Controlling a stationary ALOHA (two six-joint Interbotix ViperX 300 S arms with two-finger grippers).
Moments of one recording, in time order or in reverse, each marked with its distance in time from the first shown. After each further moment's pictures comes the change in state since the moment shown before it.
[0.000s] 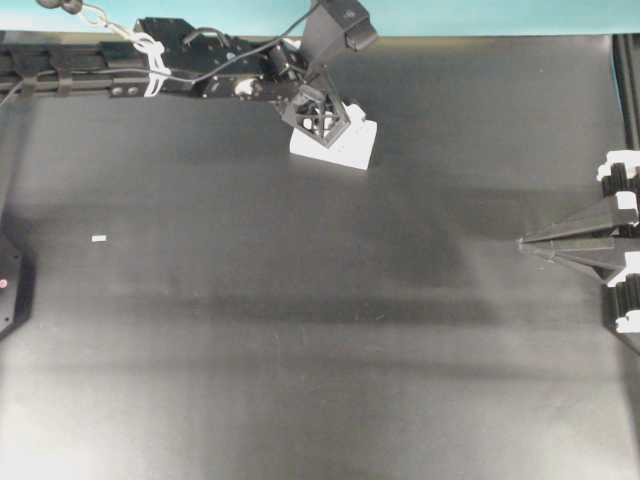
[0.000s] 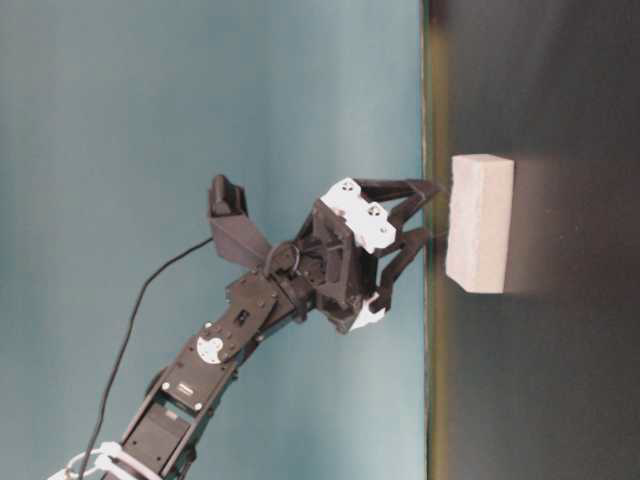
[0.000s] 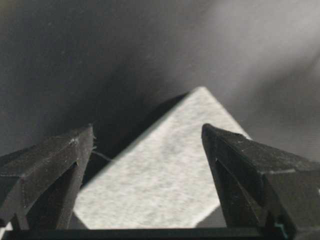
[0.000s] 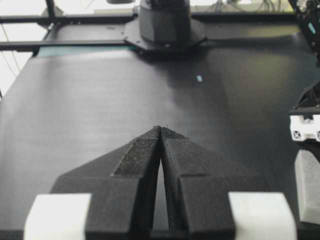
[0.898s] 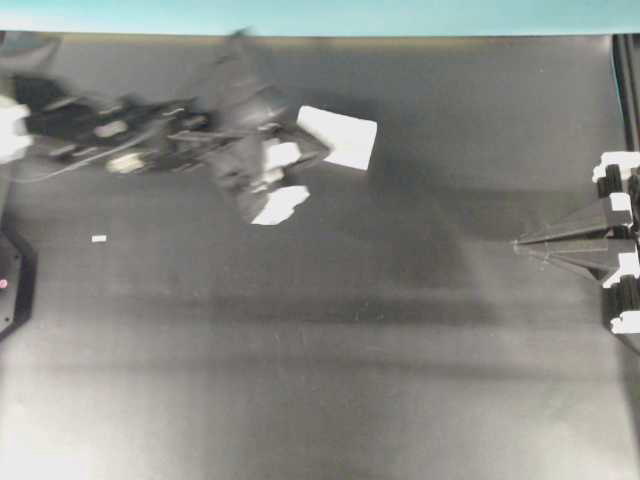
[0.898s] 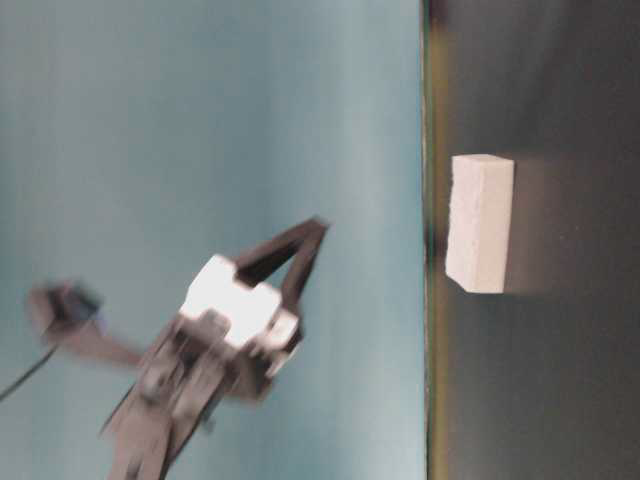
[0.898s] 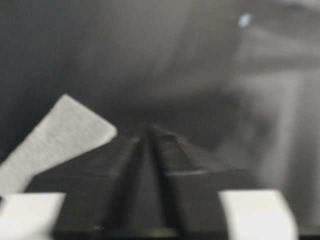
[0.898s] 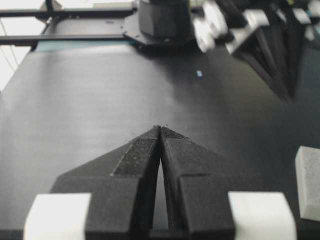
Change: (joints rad) left arm -0.158 -0.347 0.328 -0.002 -0.316 0.061; right arm 0.000 0.021 -0.005 0.000 -0.002 0.000
